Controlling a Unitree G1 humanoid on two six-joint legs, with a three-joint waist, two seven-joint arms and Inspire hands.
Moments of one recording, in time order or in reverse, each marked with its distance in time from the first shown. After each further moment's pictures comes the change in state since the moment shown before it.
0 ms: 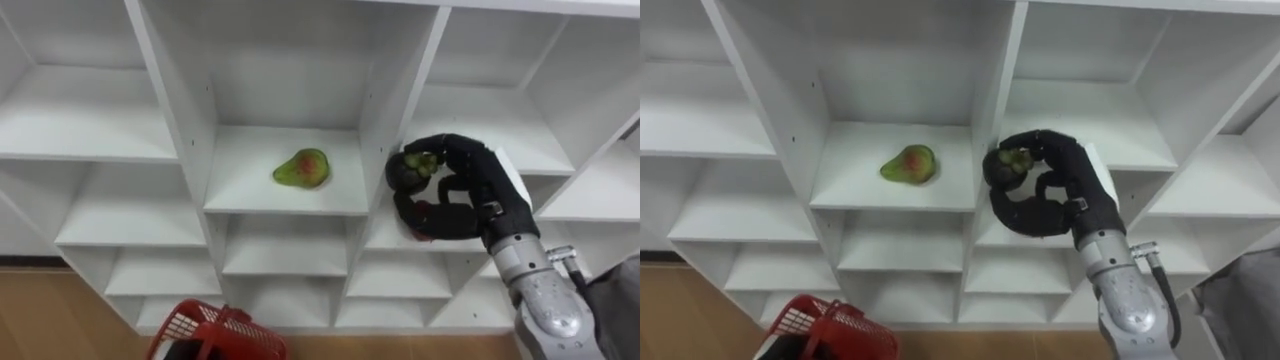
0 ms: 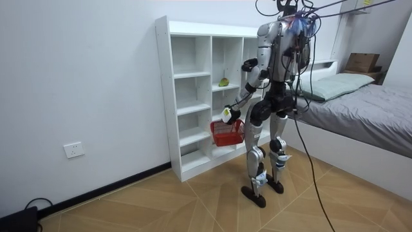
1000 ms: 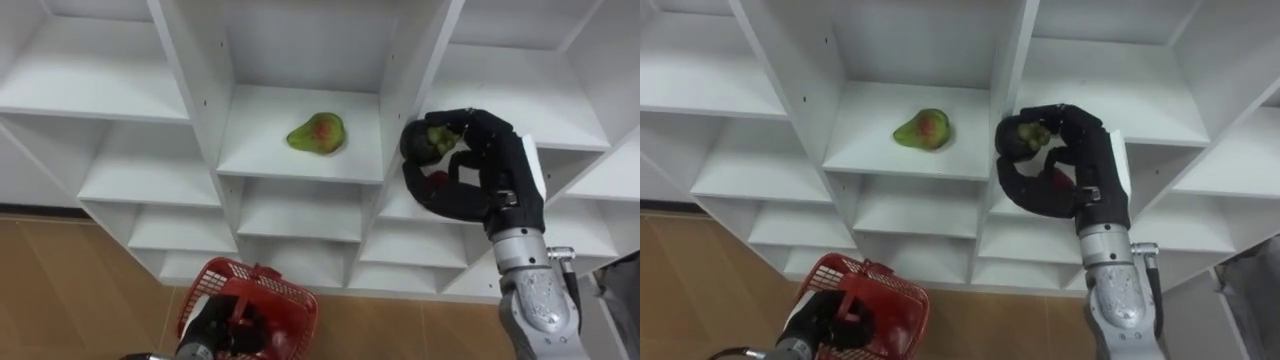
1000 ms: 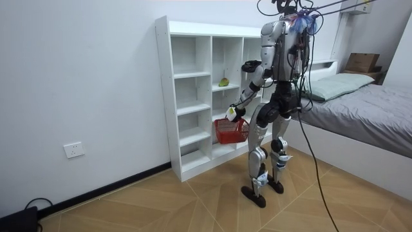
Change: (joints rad) left arm -0.111 -0.047 -0.088 0.001 -0.059 -0.024 -0.018; right arm -0.060 0.028 0.024 0.140 0.074 -0.229 -0.140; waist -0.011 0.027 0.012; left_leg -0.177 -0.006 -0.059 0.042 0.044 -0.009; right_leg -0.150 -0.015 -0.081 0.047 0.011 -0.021
